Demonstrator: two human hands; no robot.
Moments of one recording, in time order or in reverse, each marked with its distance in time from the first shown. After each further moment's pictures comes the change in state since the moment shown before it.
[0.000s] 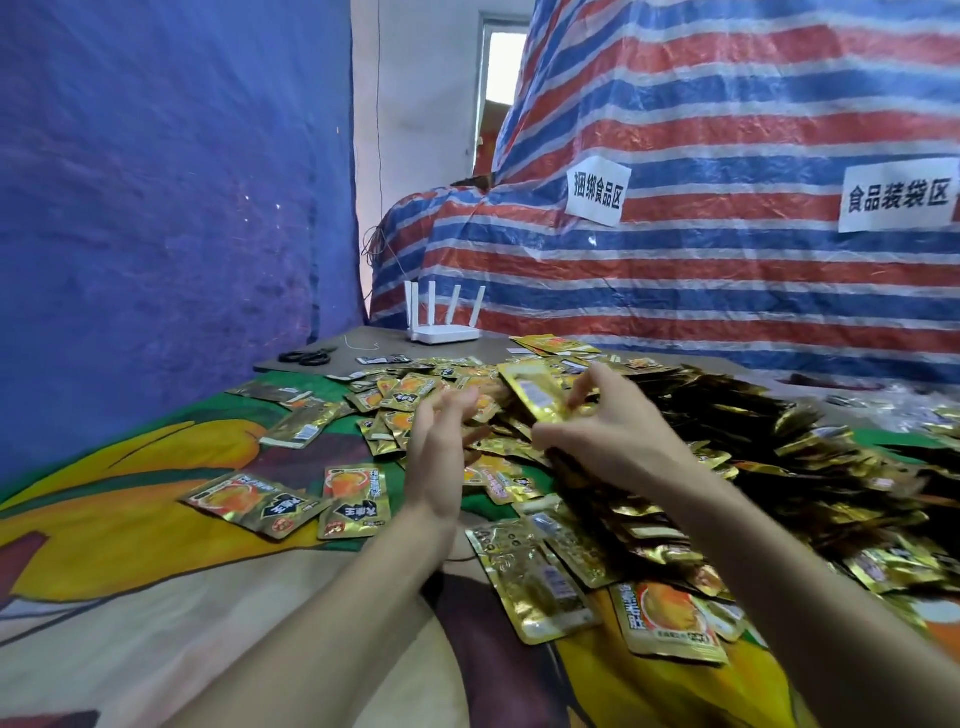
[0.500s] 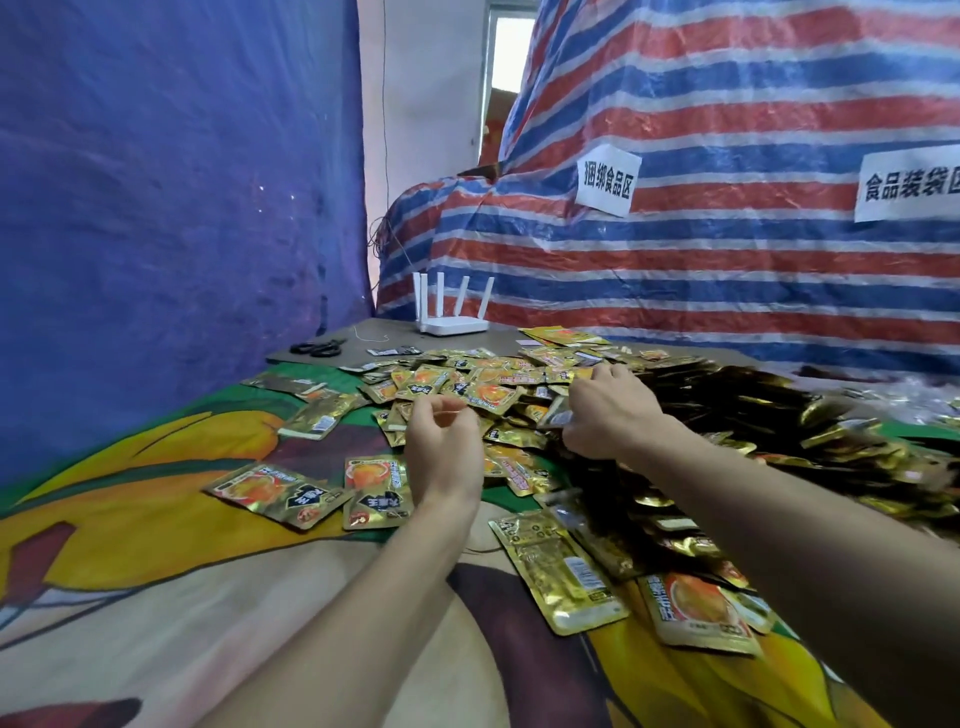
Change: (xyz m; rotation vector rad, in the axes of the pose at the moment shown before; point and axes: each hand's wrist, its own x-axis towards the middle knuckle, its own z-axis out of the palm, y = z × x) left_hand 0.011 -0.007 -0.009 0.196 0.312 0.037; right_hand 0.068 0.019 0.028 -0.995 -0.072 -0.066
